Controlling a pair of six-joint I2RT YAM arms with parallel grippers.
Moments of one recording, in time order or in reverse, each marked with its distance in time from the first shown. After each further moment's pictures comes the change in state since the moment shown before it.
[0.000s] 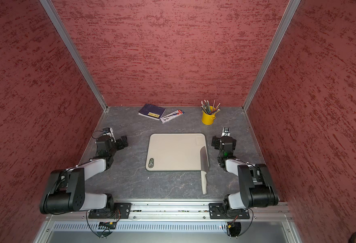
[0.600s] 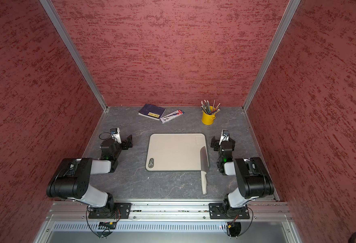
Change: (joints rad) left arm -0.066 0.147 -0.084 0.396 0.021 0.137; right arm 0.000 0.076 -0.105 0.299 -0.017 -0.034
